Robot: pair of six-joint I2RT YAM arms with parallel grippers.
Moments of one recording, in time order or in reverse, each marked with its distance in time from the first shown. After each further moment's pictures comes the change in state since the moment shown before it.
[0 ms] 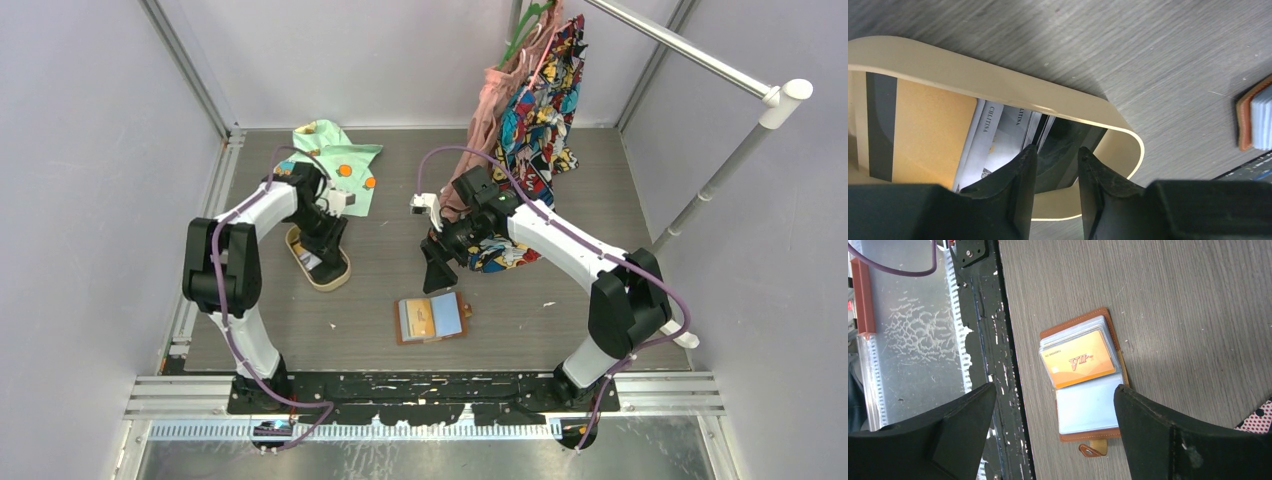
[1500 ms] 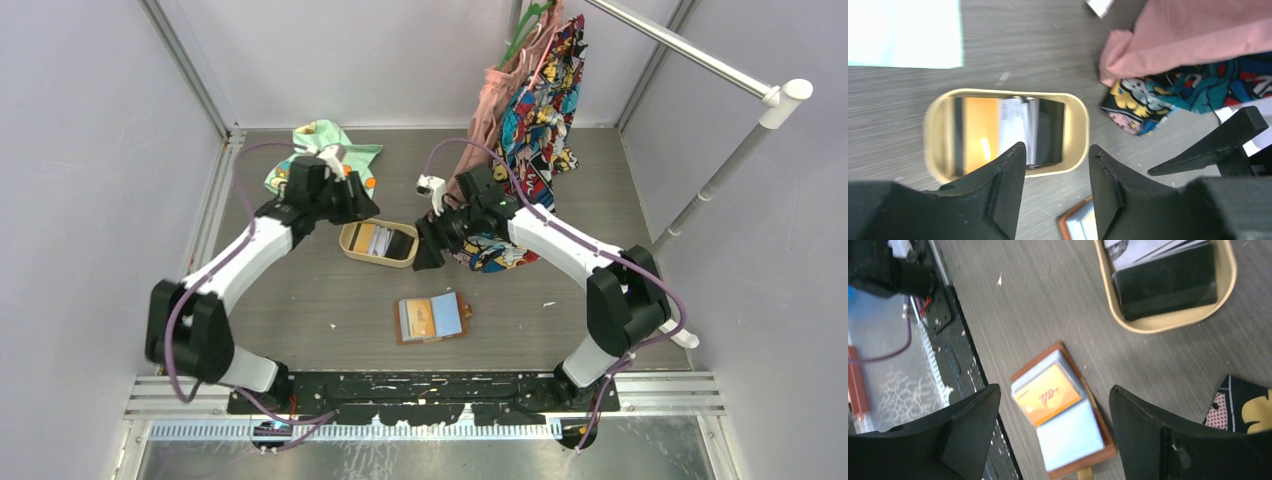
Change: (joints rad) left arm -0.192 -0.318 -0.193 0.642 0.004 -0.816; right arm -0.034 0.004 -0.077 0.276 0.104 0.265
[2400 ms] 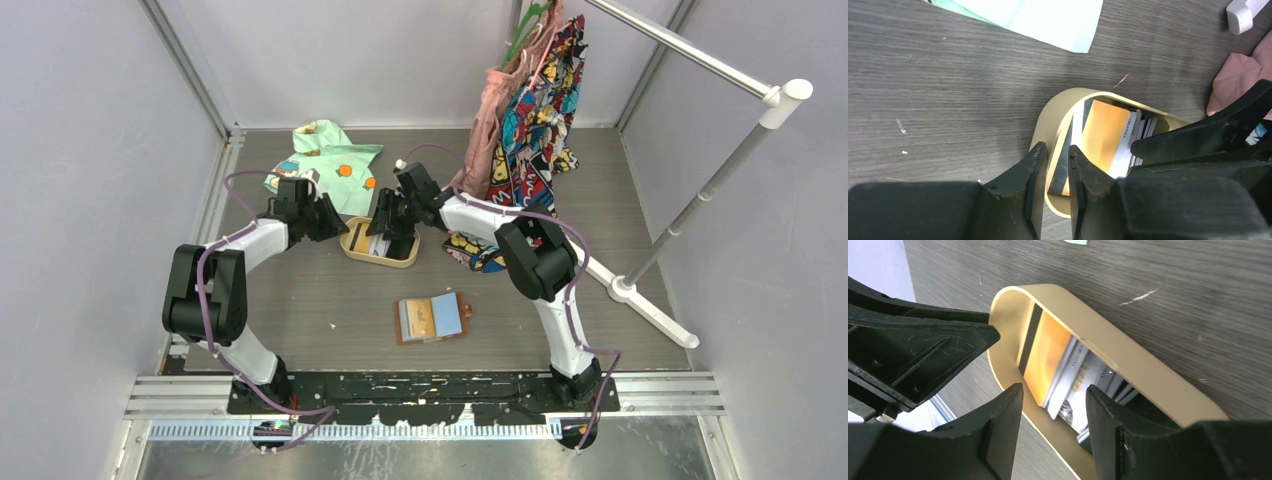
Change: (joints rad) left arm 0.201 0.116 -0.188 0.172 -0.044 0.003; right arm 0.117 0.558 0.371 0.331 0.380 0.870
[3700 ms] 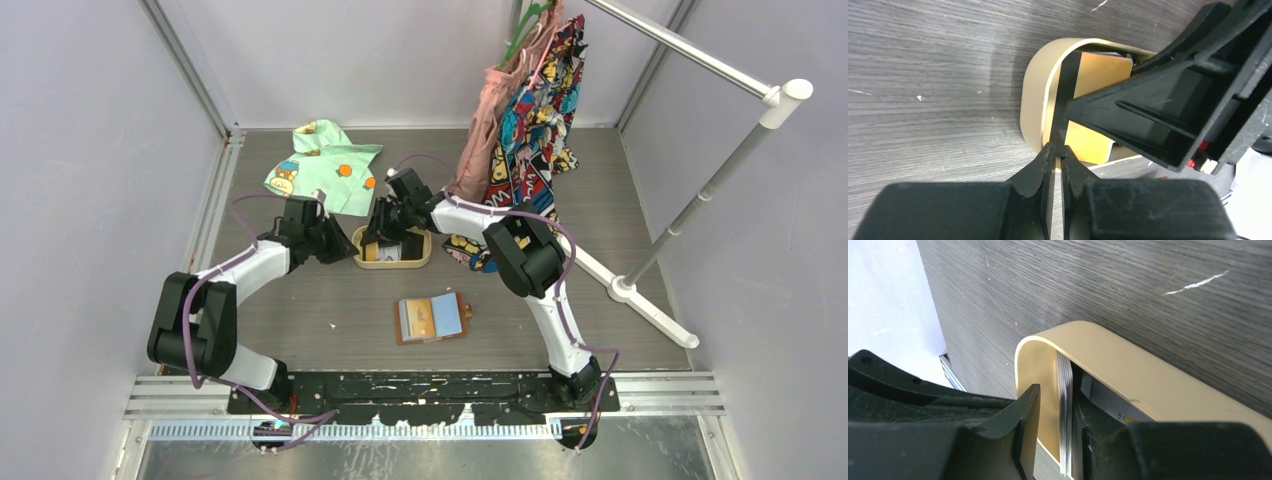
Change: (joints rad) left arm -0.089 -0.172 -0.152 -0.048 0.006 -0.172; right arm 0.029 0.080 0.051 0.012 -0.102 0.089
